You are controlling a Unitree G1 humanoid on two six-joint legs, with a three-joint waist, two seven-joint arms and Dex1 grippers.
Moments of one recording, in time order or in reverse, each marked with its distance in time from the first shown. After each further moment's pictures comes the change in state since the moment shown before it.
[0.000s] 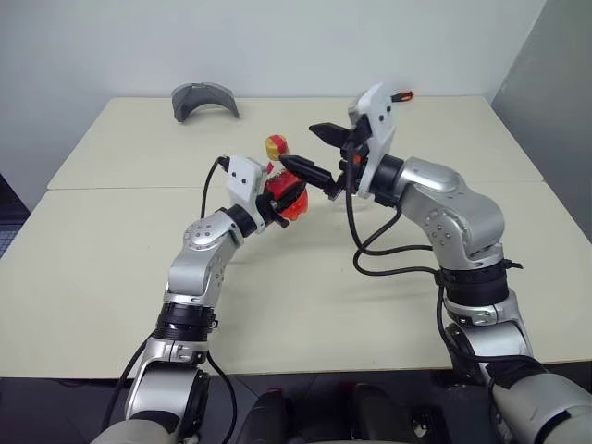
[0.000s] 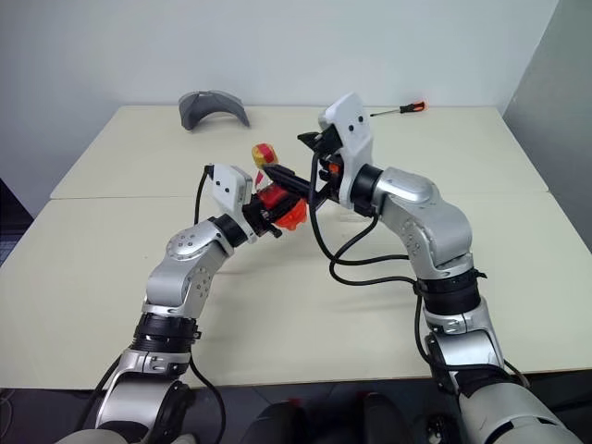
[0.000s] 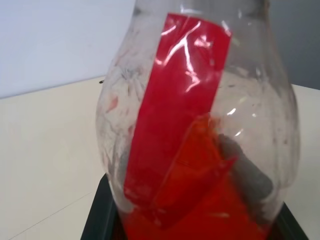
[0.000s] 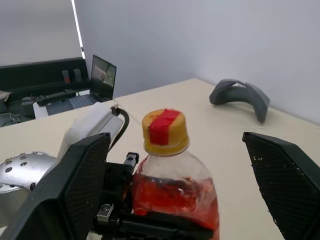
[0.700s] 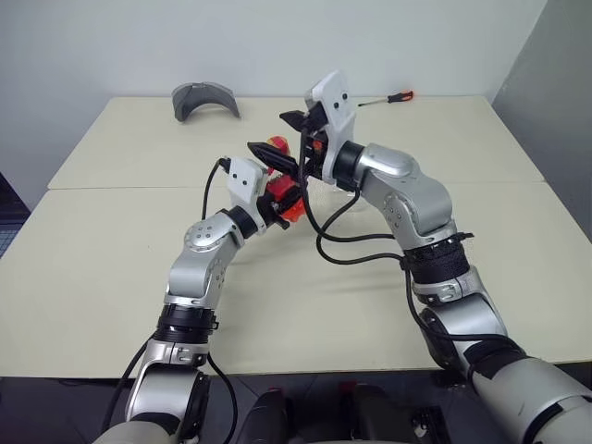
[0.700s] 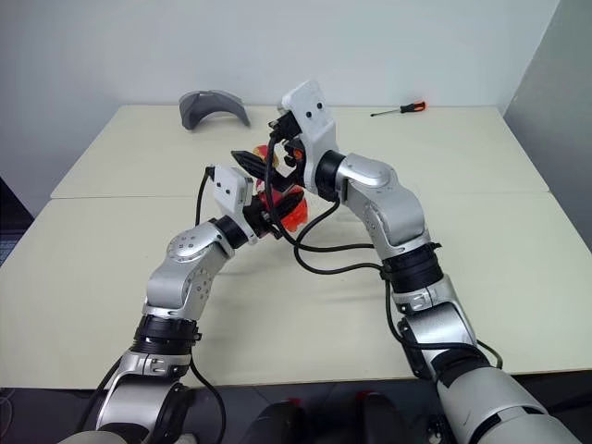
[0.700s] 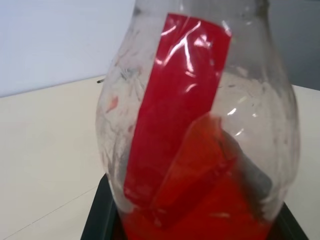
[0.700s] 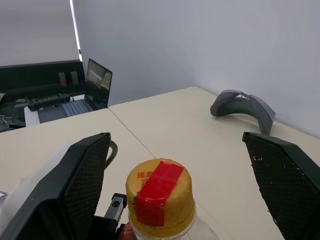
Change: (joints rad) left arm 0.011 0.003 0.000 -0.019 0.000 0.008 -0.001; right arm -0.139 0.125 0.023 0.277 -0.092 -0.173 -0.031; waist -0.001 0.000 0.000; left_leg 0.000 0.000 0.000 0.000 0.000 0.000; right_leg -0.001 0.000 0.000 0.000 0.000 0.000
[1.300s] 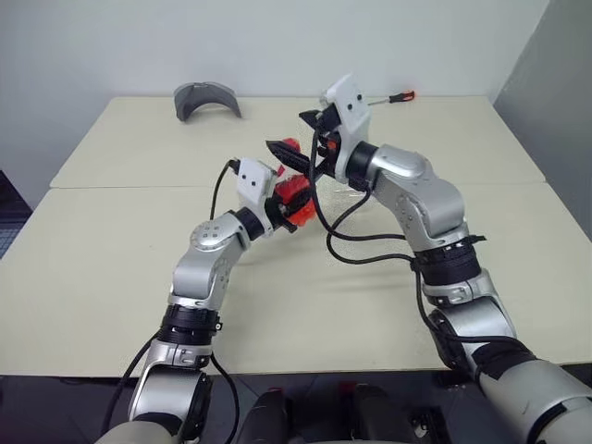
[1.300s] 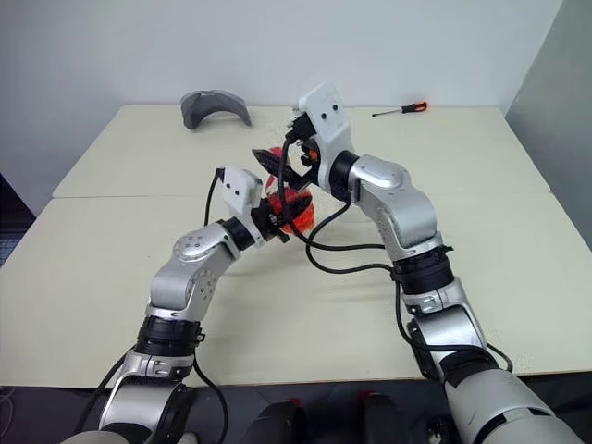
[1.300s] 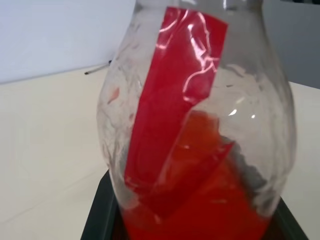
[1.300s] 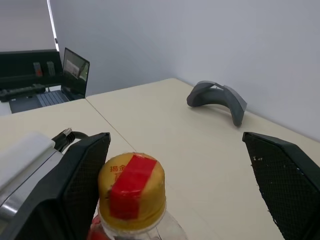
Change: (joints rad) left arm 0.001 -0.023 -0.022 -0.042 -0.006 0.096 0.006; right arm 0.044 -0.096 0.000 -0.080 -0.018 0.031 -0.016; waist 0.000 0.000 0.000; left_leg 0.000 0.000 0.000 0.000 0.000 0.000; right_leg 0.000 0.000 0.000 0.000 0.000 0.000
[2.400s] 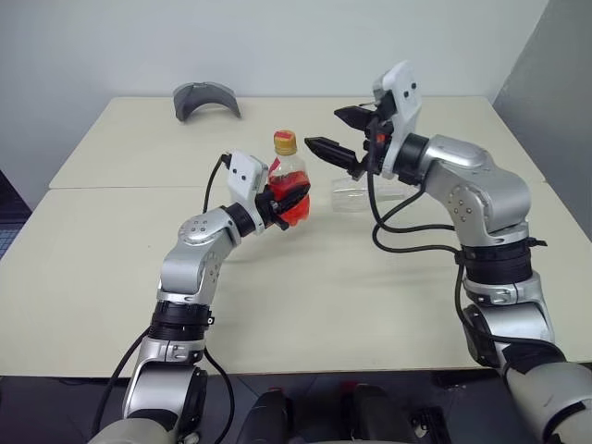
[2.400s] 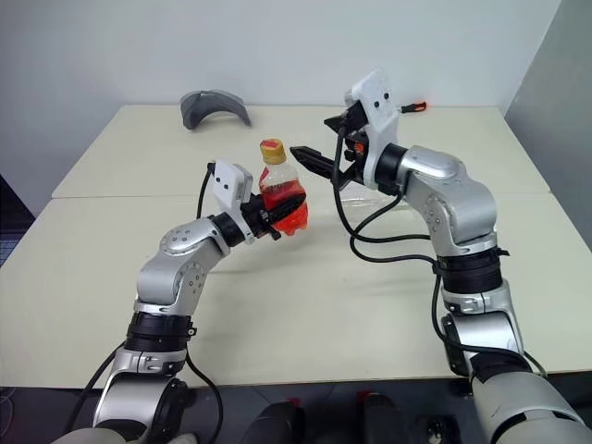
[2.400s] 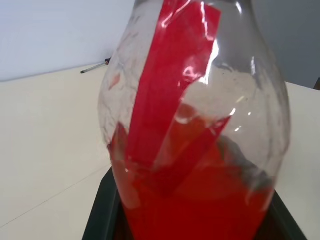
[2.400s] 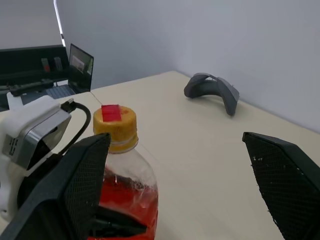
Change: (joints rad) left arm -0.023 0.041 0.043 -0.010 -0.009 0.032 -0.081; right arm 0.013 -0.124 -0.079 -0.092 0.103 0.145 0.093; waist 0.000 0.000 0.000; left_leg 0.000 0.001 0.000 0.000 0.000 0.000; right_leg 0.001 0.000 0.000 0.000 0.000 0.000
